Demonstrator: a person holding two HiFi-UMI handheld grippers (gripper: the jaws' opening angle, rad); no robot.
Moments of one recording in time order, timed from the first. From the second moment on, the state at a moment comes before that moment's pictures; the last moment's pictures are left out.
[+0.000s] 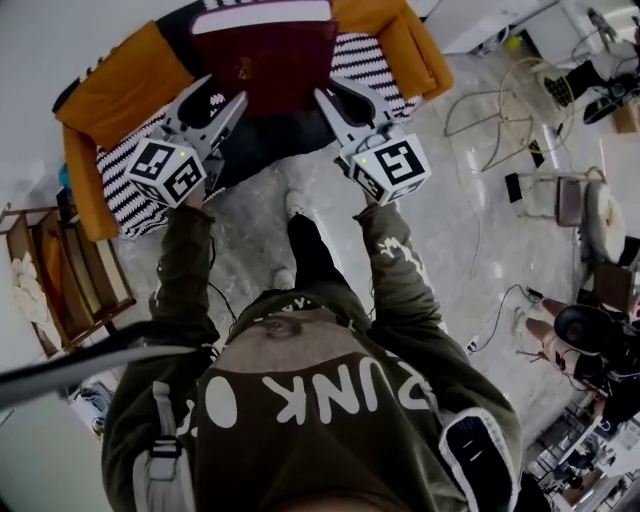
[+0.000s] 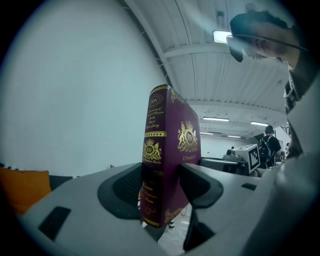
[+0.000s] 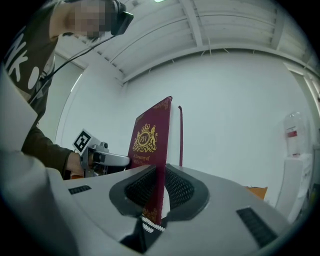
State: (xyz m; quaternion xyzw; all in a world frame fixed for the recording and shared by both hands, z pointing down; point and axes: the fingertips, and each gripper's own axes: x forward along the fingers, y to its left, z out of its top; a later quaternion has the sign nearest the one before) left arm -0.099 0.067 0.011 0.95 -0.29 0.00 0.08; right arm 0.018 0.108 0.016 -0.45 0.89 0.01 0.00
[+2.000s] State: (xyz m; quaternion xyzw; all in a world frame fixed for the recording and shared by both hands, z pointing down) left arm -0.088 -0.207 0.602 0.88 -0.34 0.08 0.33; right arm 0.035 -0.172 0.600 -0.42 0.85 -0.30 -0.10
